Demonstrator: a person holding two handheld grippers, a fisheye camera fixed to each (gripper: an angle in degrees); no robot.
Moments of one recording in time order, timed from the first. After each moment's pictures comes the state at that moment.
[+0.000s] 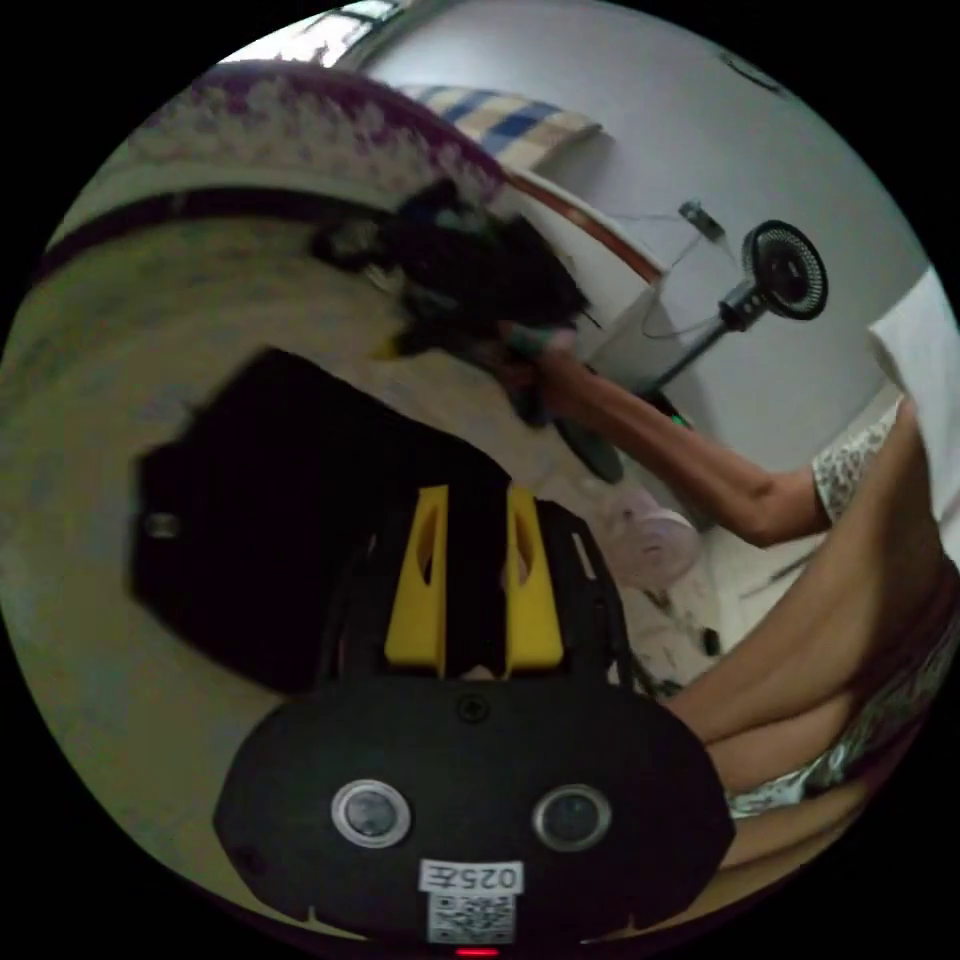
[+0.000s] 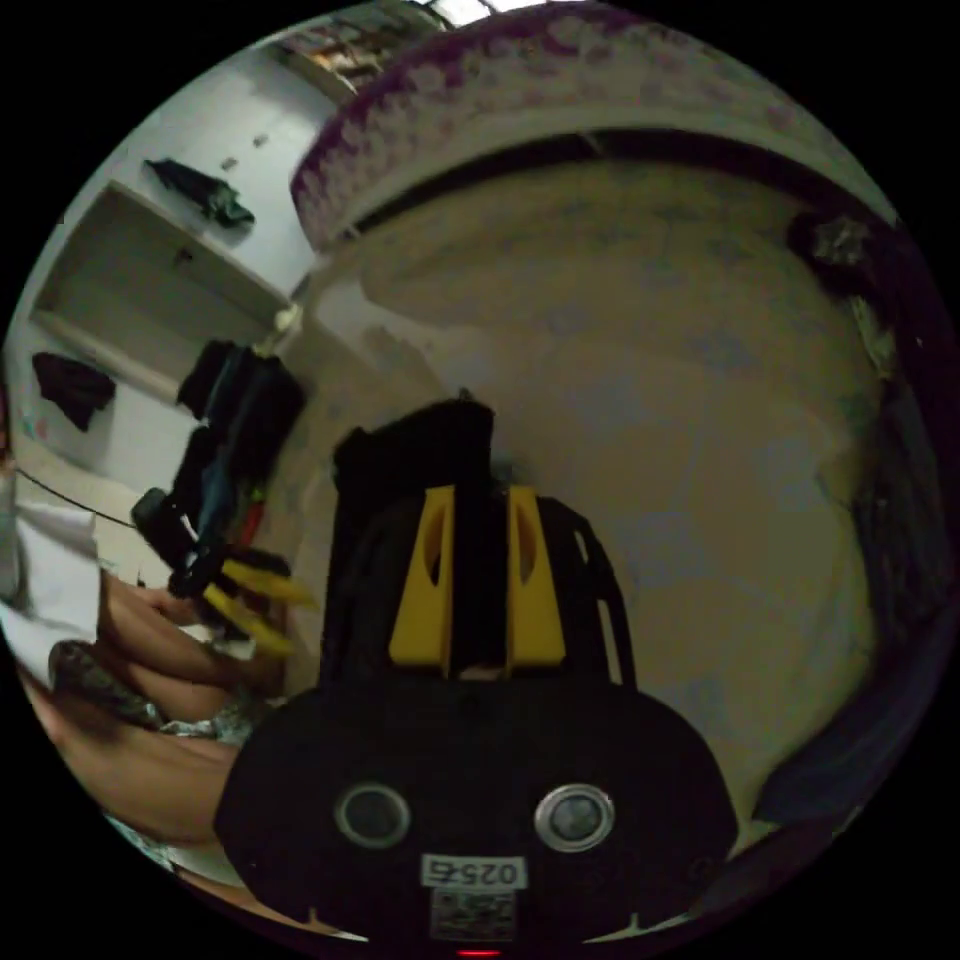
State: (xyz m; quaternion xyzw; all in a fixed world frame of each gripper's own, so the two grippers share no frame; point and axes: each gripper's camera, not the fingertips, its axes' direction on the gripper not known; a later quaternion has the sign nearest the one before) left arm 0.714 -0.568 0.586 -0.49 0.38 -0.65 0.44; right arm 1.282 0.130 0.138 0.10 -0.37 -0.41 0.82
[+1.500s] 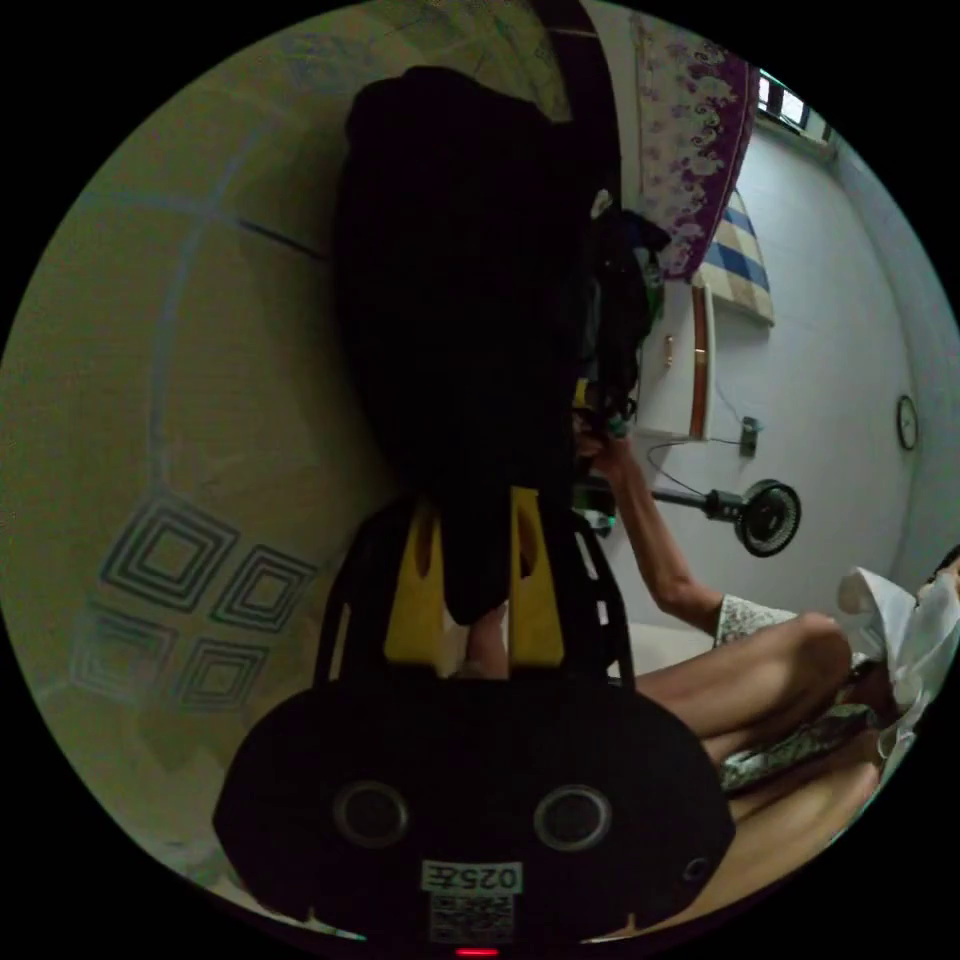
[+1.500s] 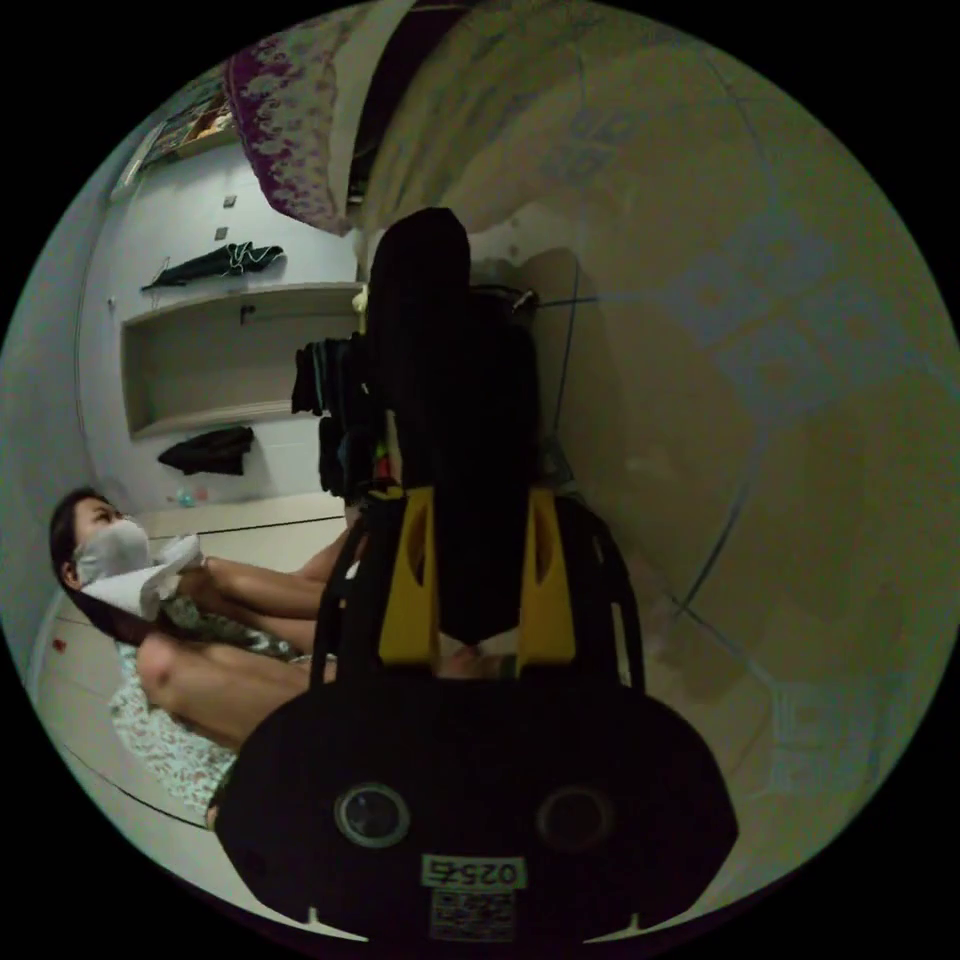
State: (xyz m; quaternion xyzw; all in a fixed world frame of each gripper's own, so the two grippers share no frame) left arm 0.402 -0.435 0.390 -0.49 0.27 -0.82 0.06; right arm 1.123 0.062 0.212 -0.20 -0.54 -0.36 0.73
